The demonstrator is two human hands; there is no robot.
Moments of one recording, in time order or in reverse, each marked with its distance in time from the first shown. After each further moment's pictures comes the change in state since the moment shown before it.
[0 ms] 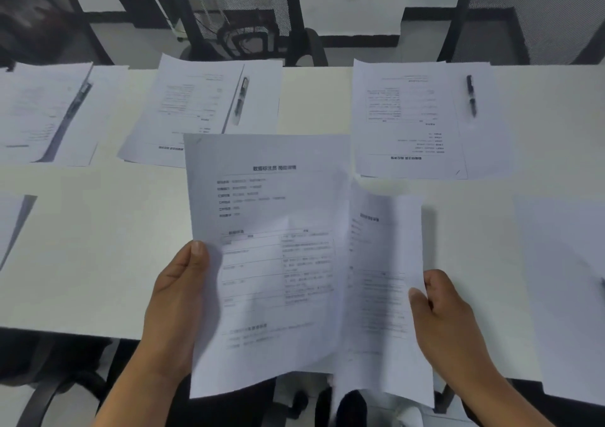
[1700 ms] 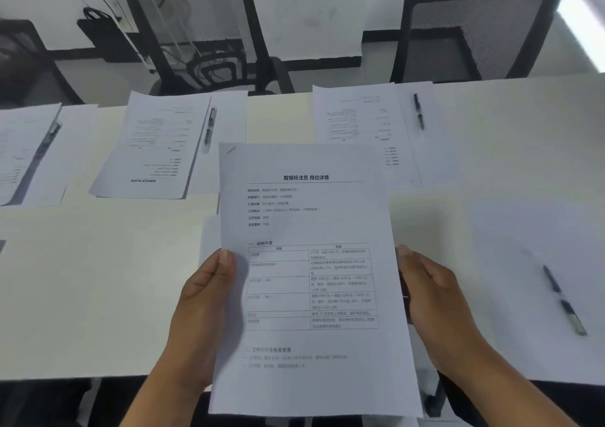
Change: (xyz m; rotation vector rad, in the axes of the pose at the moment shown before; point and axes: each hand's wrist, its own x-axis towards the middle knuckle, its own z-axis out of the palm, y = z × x) left_hand -0.008 0.002 0.049 -0.087 -0.194 -0.064; right_hand -0.018 -0.056 -0.047 0.476 -0.053 -0.082
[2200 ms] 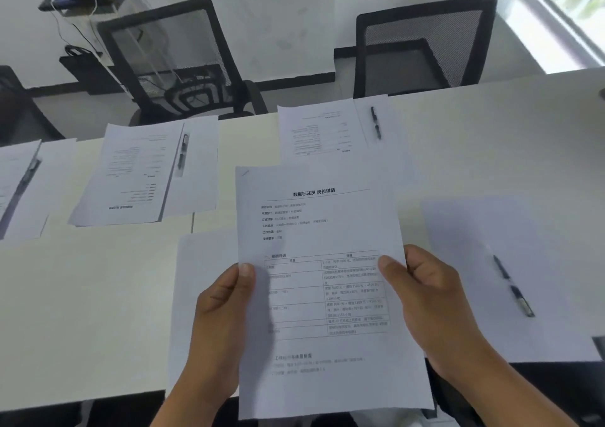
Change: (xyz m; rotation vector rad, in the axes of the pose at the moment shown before) left_hand -0.036 -0.004 0.070 0.215 -0.039 0.064; right_hand -0.026 -0.016 -0.055 0.072 0.078 -0.042
